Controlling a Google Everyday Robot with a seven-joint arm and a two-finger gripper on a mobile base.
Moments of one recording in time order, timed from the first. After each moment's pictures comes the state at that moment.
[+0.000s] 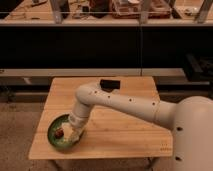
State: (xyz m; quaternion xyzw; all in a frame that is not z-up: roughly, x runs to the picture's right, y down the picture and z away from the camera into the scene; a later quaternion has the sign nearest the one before) arm -0.169 0.219 0.713 0.00 -0.55 -0.75 0.38
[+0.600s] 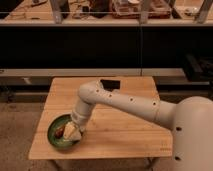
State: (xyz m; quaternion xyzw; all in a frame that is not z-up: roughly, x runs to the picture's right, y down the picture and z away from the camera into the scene) arm -0.159 0.210 0.726 0.00 -0.54 -0.75 0.39
